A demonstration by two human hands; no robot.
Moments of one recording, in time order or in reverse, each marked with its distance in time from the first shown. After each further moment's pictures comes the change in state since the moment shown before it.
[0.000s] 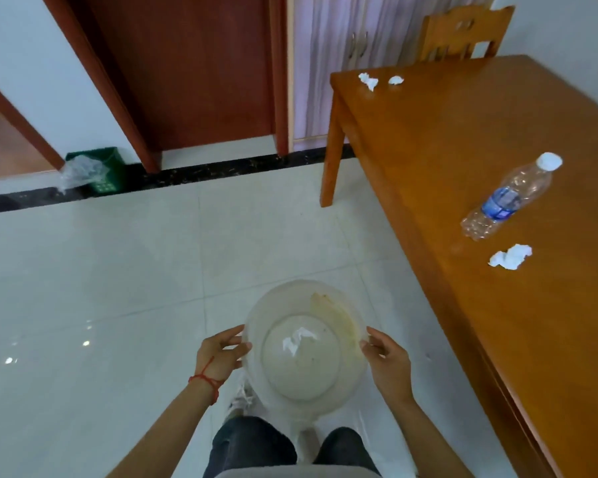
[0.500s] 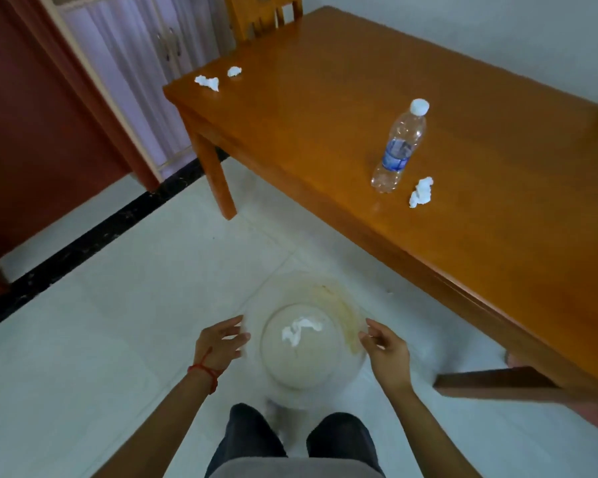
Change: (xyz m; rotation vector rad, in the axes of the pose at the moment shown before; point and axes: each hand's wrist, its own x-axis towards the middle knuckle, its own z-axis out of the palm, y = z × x) left_hand 0.138 0.119 0.042 0.361 -0.503 0.080; right_hand 0.004 -0.021 0.052 0.173 0.528 0.254
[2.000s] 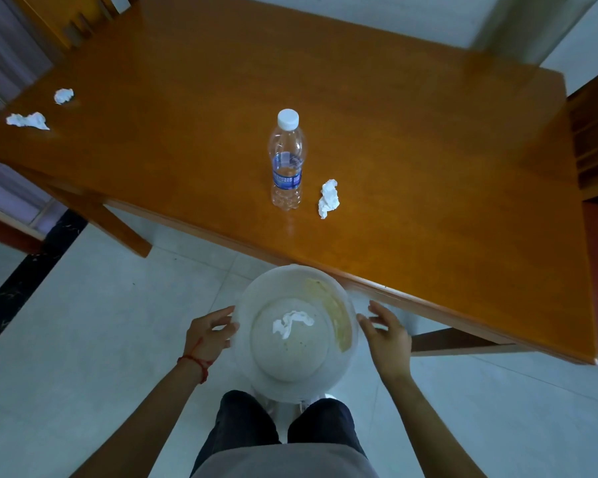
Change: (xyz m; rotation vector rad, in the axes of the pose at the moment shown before) left_hand 0.119 0.093 0.138 0.321 -0.298 0.074; right_hand 0.094 -0.012 -0.075 0.004 0.331 0.192
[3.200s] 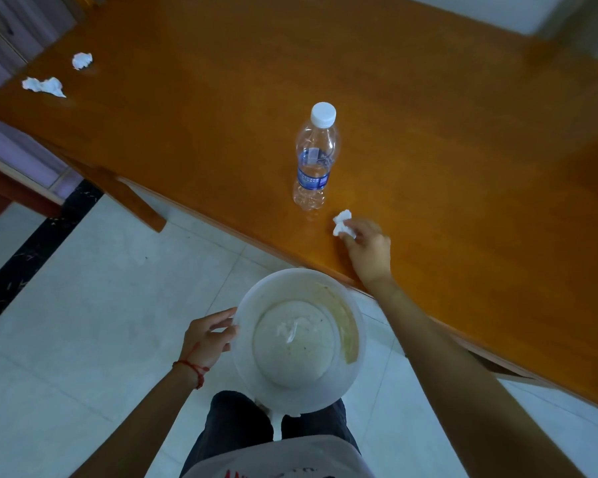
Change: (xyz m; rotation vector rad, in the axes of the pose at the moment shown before) left_hand 0.002 0.005 -0.007 0.017 0.060 -0.064; right_hand 0.131 -0.106 0.060 -0.258 -0.085 -0.490
